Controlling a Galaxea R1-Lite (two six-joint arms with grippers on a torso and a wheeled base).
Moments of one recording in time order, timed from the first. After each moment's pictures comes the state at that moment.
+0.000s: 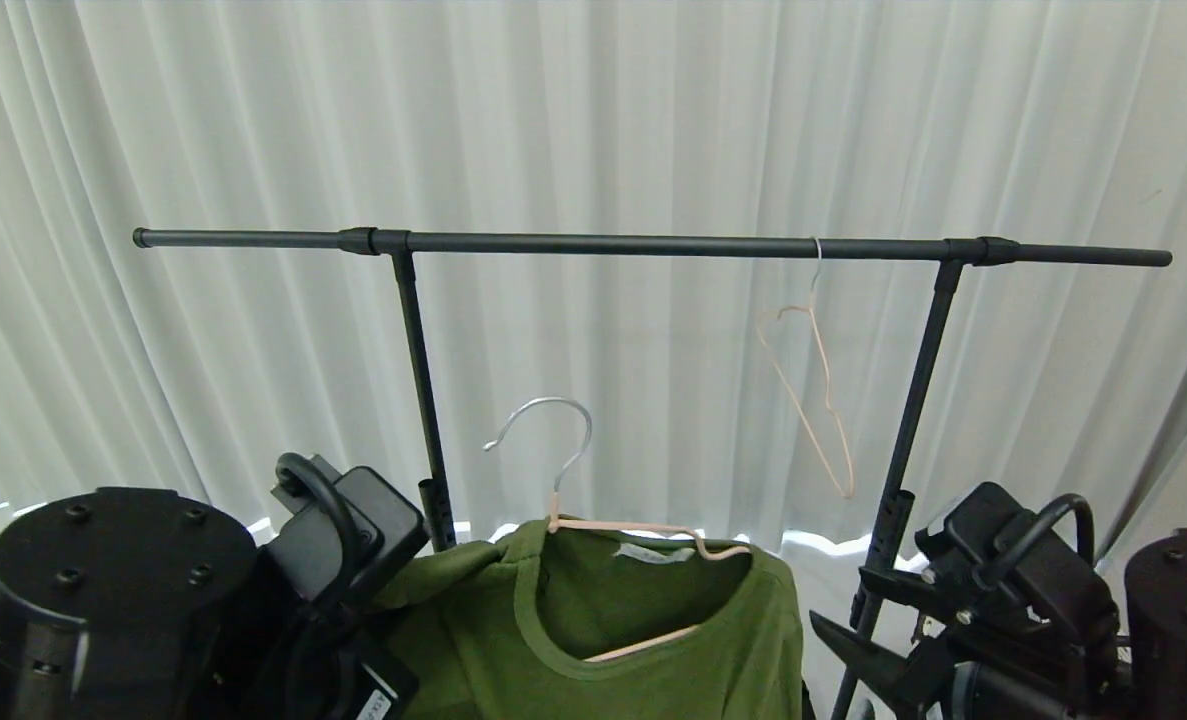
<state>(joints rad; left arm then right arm) -0.83 1.29 -0.56 -0.11 0.43 0.18 1.05 1.39 -0.45 -0.51 -0.39 0.10</state>
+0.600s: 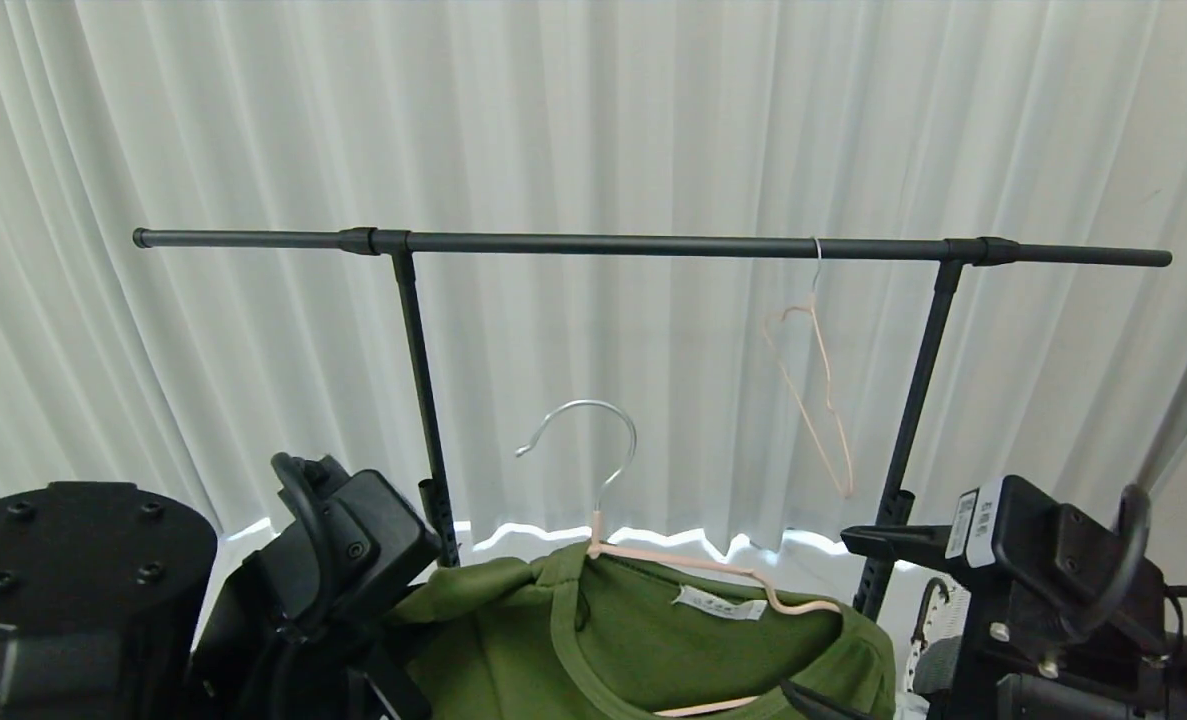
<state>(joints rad) -0.85 1.27 -0.56 -0.16 0.27 0.21 1.00 1.31 -0.54 -0.39 -0.05 -0.15</state>
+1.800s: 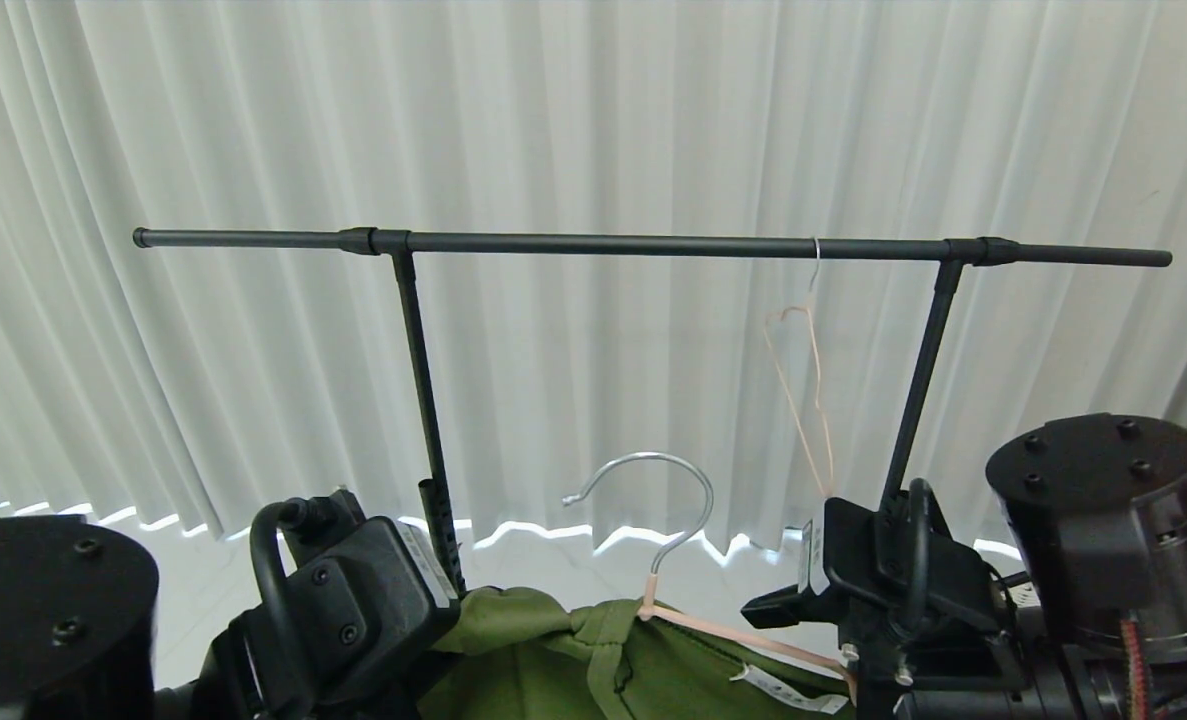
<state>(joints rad) -0.91 1.25 -0.49 -0.33 0.21 0.36 1.01 1.47 -0.76 -0.12 0.21 -0.17</state>
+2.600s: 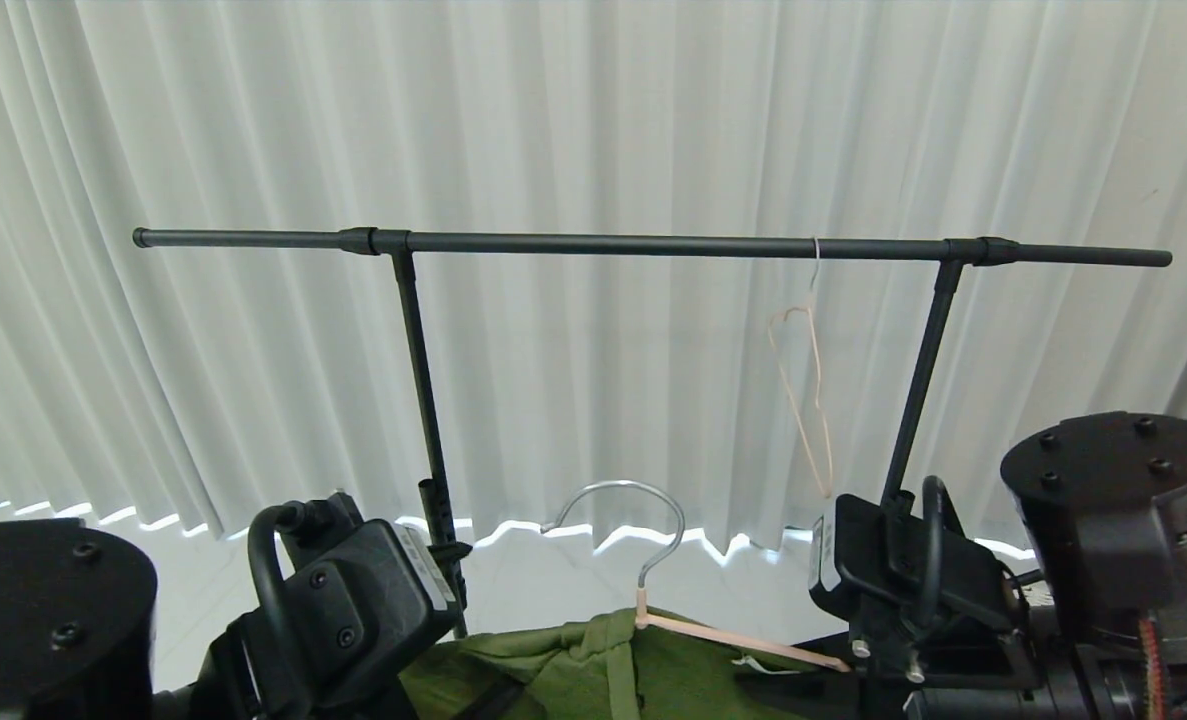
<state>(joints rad) -0.91 1.25 -0.48 -0.33 0.21 0.36 1.00 1.46 -0.75 -0.11 0.19 -0.16</state>
